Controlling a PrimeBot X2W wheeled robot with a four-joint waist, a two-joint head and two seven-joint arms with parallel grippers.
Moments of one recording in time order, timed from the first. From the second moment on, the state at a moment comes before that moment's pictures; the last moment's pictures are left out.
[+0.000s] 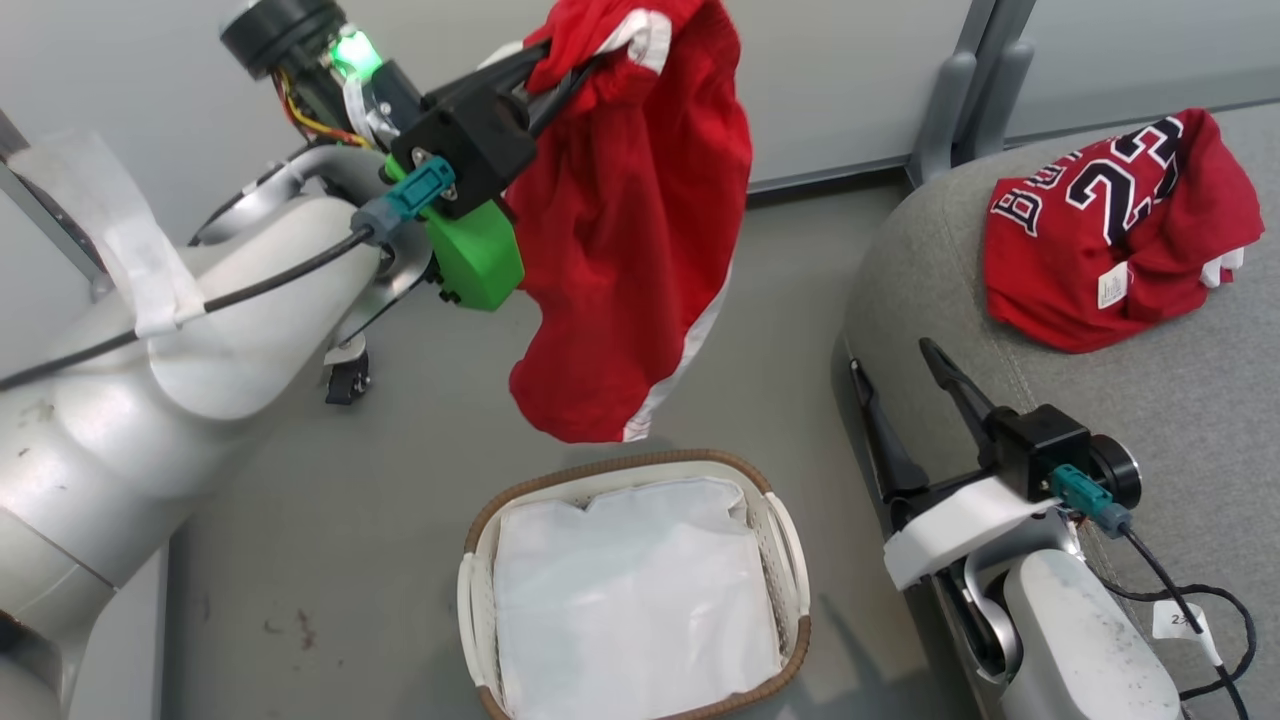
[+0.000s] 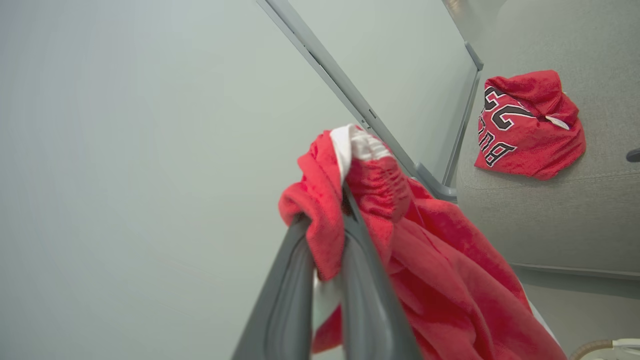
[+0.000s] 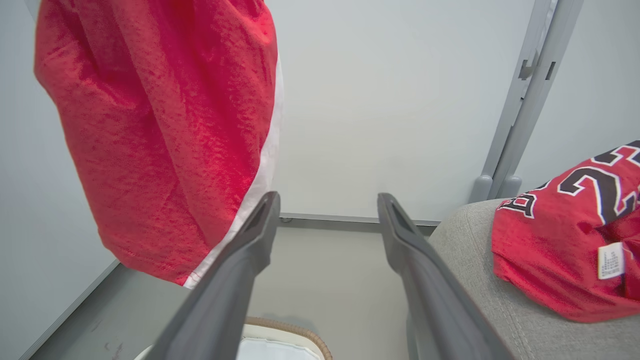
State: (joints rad) left arm -1.24 0.43 -1.19 0.48 -0.48 -0.13 -0.26; right arm -0.30 -0.05 0.16 0.33 0.15 0.13 -0.26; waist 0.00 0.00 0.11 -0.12
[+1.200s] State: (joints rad) left arm -1.33 0.35 -1.20 0.33 -0.49 -0.13 -0.26; right arm -0.59 -0.08 0.38 0.51 0.22 0.13 -0.26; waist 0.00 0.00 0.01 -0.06
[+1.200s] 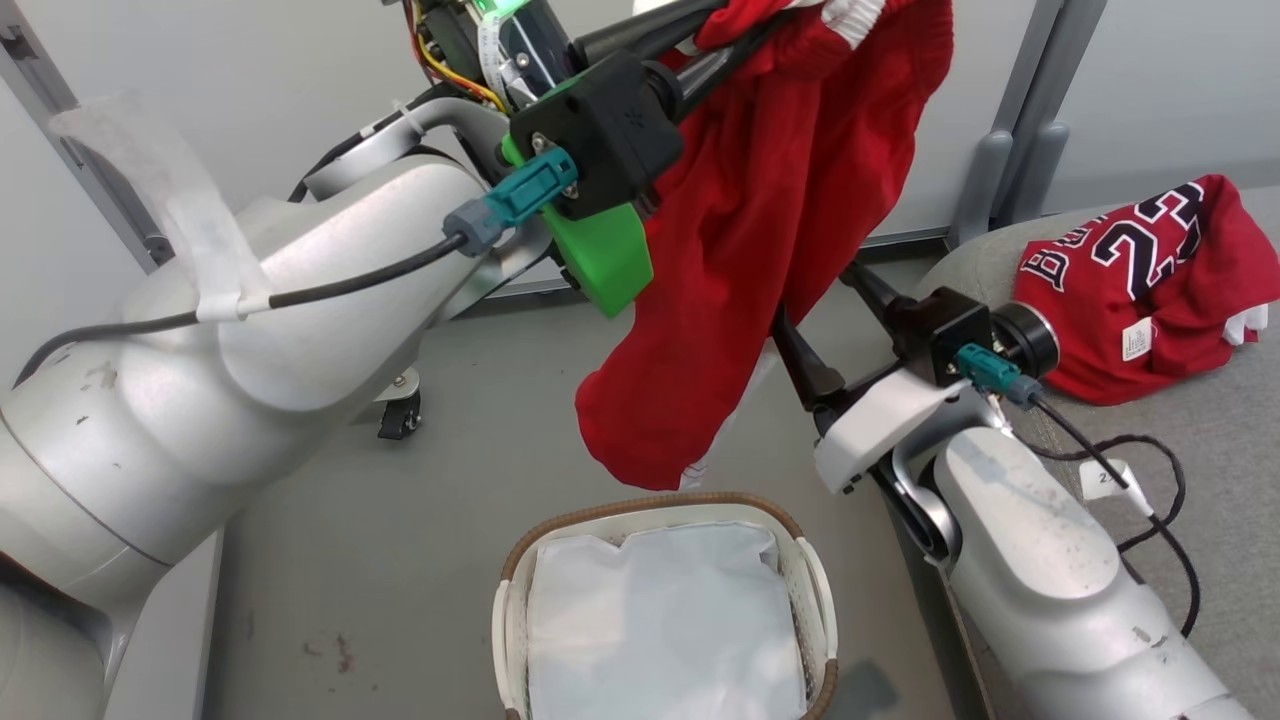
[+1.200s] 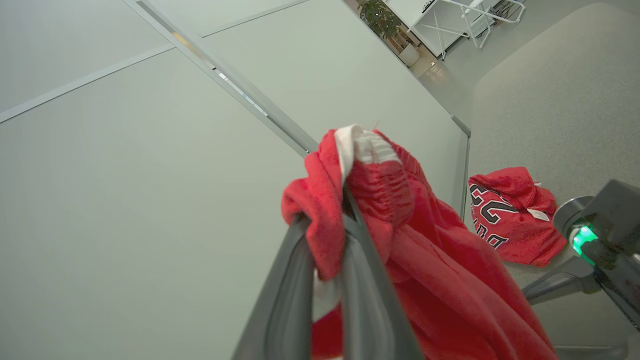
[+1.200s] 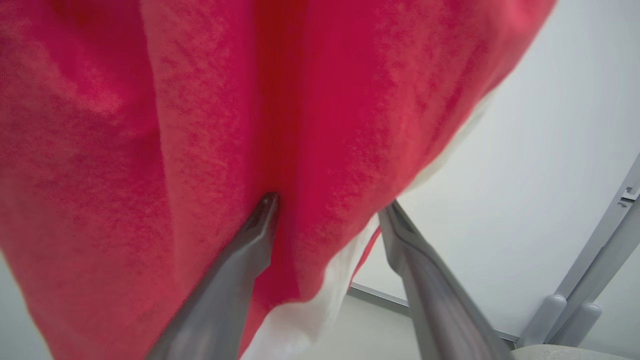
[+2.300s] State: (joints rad) left arm -0.93 0.31 -1.03 0.42 -0.69 -0.13 -0.26; right arm -0.66 -0.12 0.32 0.50 0.22 0.13 -0.26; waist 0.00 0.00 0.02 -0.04
